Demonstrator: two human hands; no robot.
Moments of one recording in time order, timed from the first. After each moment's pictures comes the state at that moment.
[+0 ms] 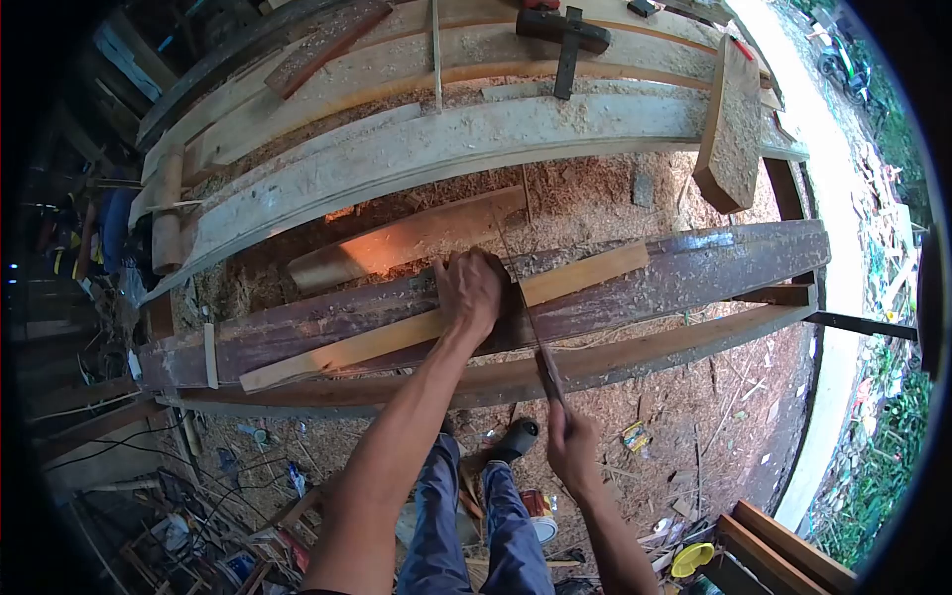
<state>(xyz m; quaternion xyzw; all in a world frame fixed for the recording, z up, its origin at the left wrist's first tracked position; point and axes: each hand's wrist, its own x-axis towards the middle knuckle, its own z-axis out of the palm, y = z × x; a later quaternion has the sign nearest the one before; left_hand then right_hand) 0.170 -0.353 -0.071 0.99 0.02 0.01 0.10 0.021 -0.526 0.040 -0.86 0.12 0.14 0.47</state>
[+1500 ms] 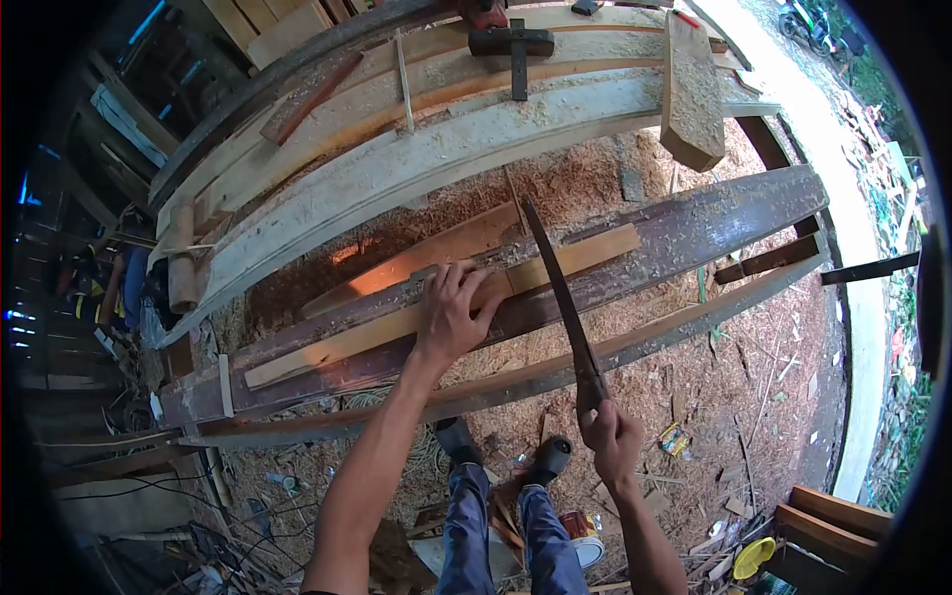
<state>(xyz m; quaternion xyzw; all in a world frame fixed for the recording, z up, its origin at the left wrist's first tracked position) 0.135 -0.338 -0.027 0.93 -0.18 0.16 0.27 -0.038 -0.574 -0.006 -0.76 0.21 0.05 0.61</state>
